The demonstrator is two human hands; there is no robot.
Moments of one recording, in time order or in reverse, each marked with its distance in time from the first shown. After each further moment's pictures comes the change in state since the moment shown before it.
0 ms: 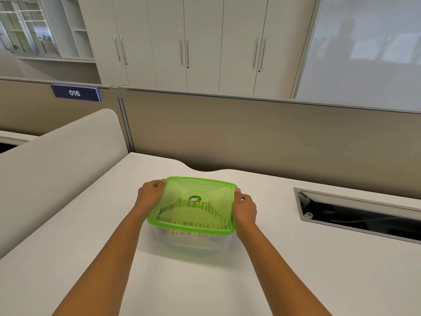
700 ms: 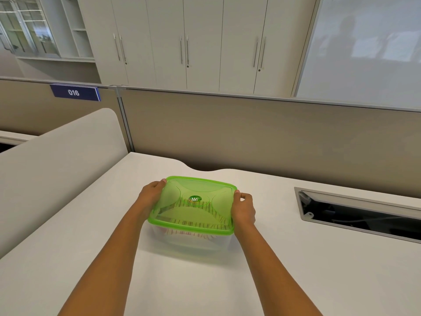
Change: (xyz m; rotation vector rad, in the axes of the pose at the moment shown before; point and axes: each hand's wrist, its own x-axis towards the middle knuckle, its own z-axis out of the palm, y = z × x) left_hand 0.008 -0.006 0.002 -0.169 -0.103 -0.140; right_hand 0.006 0.006 0.005 -0.043 0.010 0.060
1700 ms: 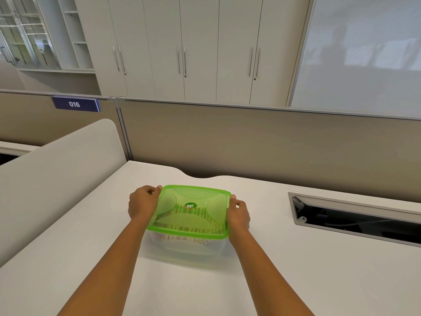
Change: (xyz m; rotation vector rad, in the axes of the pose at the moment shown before) left_hand -0.019 0.006 0.002 0.261 0.390 0.184; right_hand -0.004 0.000 -0.002 0.081 -0.012 0.021
